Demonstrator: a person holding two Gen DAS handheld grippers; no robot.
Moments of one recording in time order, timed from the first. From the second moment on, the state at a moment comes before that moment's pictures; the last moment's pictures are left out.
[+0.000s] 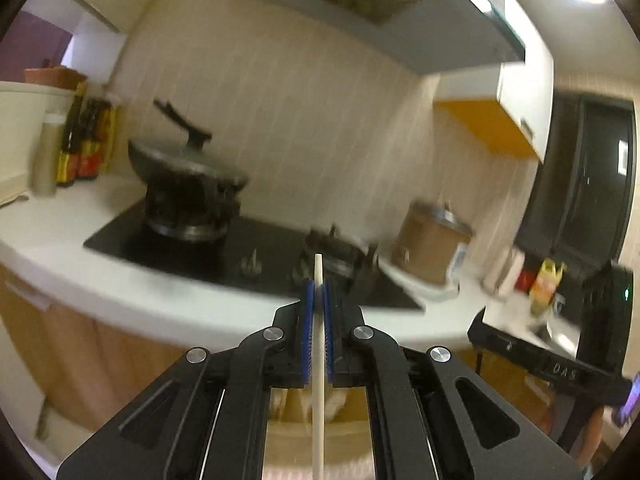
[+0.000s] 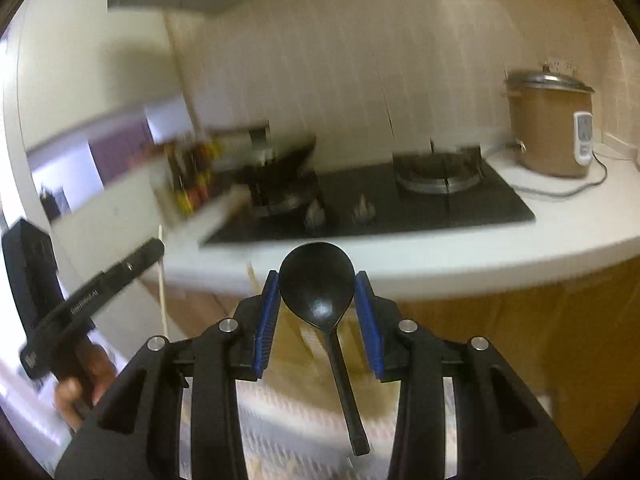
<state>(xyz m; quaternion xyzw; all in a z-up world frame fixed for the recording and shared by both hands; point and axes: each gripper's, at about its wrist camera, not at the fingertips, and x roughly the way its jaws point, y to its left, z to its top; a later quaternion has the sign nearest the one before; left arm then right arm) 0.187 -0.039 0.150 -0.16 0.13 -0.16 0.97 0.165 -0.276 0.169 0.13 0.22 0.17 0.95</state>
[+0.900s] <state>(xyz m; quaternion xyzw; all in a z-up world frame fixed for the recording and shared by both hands) 0.237 -0.035 0.100 -0.17 0.07 -0.12 0.98 0.225 -0.275 0.092 0.13 0.18 0.19 0.96</state>
